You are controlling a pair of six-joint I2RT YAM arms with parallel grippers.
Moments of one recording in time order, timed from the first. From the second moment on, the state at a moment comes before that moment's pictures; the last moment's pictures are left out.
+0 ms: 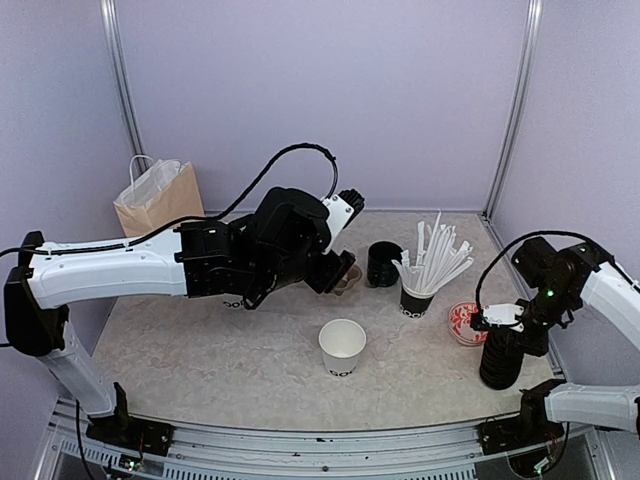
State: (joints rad) left arm -1.20 1.65 1.48 -0.35 -0.56 0.05; right arm 0.28 0.97 0.87 -1.36 -0.03 -0.90
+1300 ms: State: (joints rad) left arm -1.15 1.64 1.27 0.31 -0.03 0.12; right arm 0.27 1.22 1.70 -1.34 -0.95 -1.02
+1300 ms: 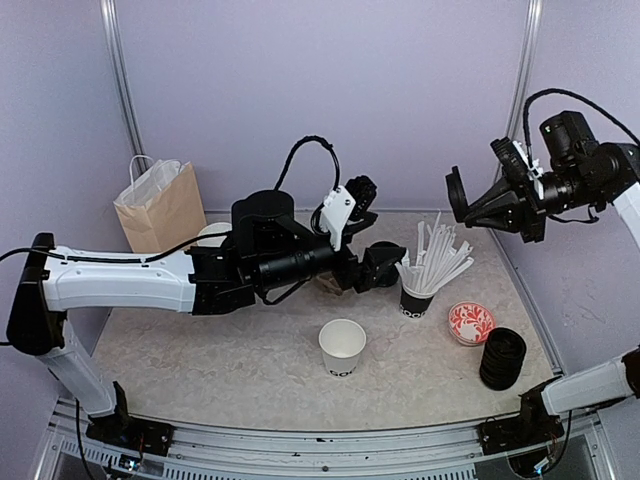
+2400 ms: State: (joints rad) left arm -1.19 1.85 1.53 0.72 0.23 -0.02; right arm 0.29 1.09 1.35 -0.68 -1.46 -0.48
